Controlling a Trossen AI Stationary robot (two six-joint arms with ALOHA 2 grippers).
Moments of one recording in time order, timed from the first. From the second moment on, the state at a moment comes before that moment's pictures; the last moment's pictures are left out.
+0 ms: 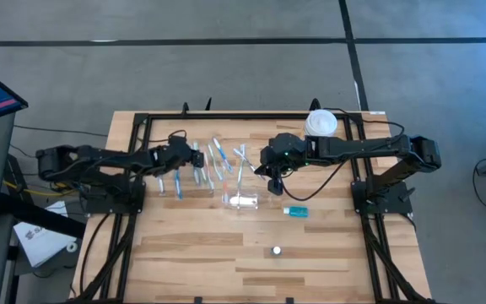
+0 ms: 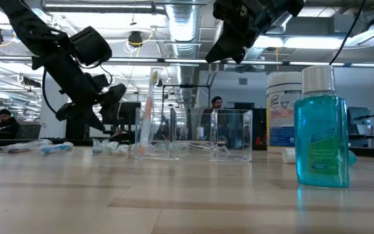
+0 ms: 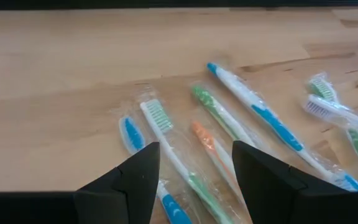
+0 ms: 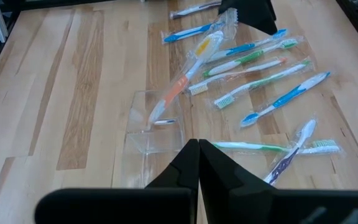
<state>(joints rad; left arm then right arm) 0.37 1.25 0.39 0.04 -0.49 -0.80 -0.09 1.48 1.12 -0.34 -0.09 0.03</state>
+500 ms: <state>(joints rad) 0.45 1.29 0.39 0.04 -0.49 -0.79 -0.09 1.48 1.12 -0.34 -0.09 0.03</state>
